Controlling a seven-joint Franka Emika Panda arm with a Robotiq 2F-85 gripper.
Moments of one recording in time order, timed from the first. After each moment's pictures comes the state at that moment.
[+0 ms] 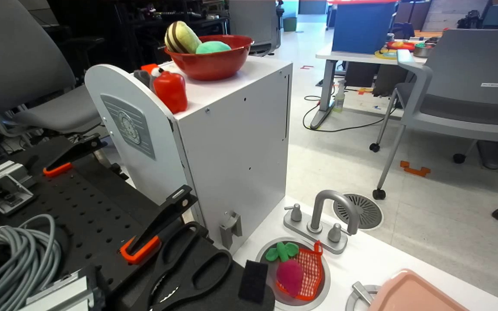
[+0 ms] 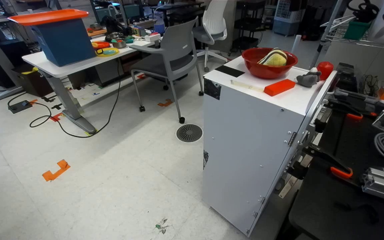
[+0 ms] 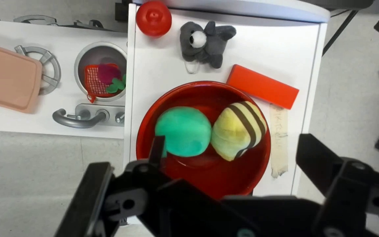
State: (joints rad) arm 0.01 0.05 -0.01 -2.05 0.03 1.93 -0.14
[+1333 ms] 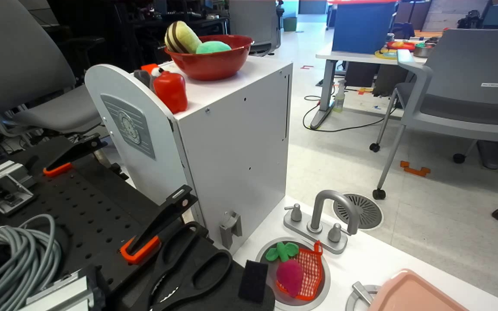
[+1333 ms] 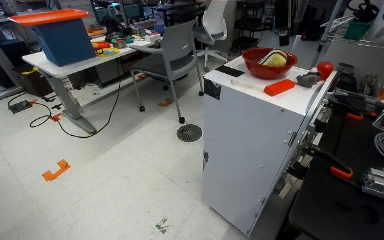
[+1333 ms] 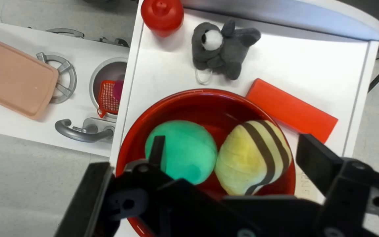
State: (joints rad) arm 0.05 0.22 0.02 -1.98 -0.11 1.92 -0.10
